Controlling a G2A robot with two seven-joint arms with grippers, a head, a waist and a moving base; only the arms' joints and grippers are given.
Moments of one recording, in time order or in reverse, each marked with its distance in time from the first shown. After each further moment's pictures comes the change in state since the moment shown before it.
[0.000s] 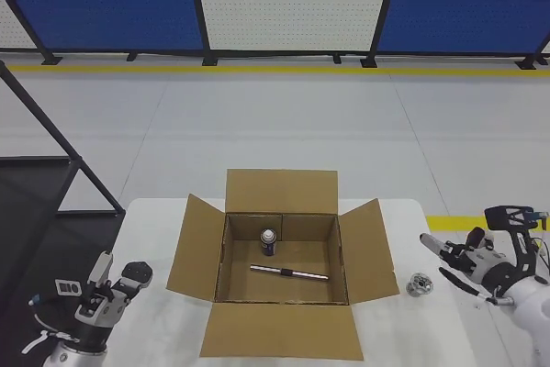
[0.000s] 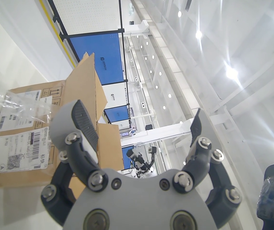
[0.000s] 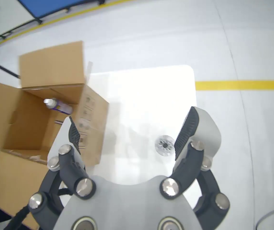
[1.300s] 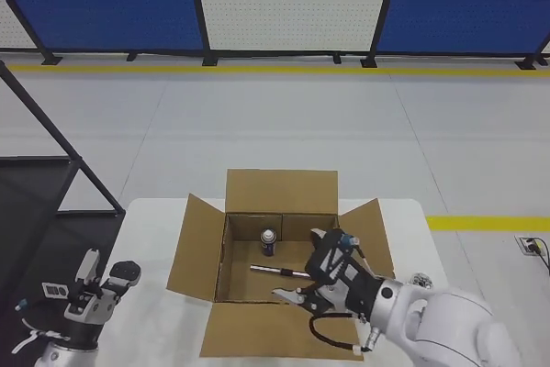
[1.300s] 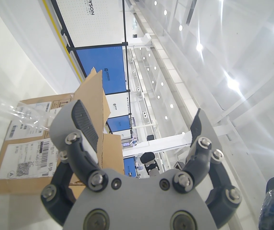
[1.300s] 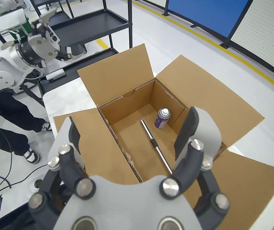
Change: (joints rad) left arm 0.002 -0.004 -0.028 0.000 0.009 0.036 0.058; right arm 0.260 0.000 -0.685 0.077 -0.126 -0.239 -0.103
